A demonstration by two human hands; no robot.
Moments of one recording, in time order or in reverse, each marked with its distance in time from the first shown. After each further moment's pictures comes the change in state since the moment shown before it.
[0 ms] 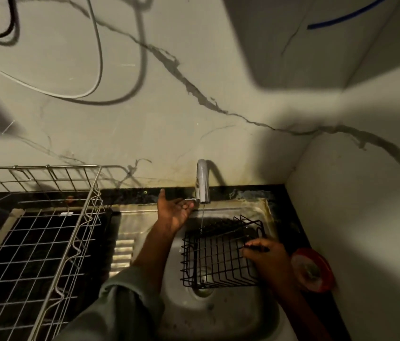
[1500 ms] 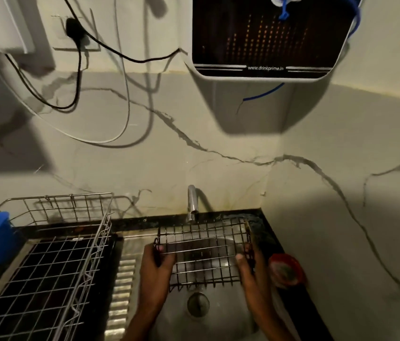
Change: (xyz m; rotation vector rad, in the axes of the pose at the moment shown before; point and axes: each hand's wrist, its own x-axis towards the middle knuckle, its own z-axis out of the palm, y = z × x) left_hand -0.235 -0.067 -0.051 1.000 0.130 0.806; right_hand -0.129 -0.019 -0.008 0.184 0.171 -0.275
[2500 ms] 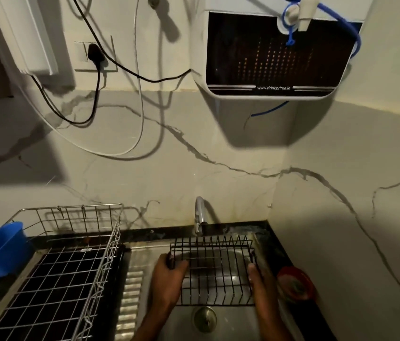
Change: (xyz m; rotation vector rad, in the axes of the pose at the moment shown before) left_hand 0.016 0.011 -0.002 0.093 -0.035 -0.020; right_hand 0.009 0.020 0.013 0.197 0.117 -0.045
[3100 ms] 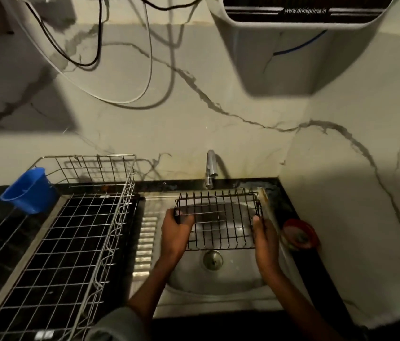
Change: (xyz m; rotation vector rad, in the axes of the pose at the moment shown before) left_hand -0.021 -0.019 -0.008 0.000 0.056 -0.039; right_hand -0.018 0.004 -0.001 -0.106 -0.051 0.087
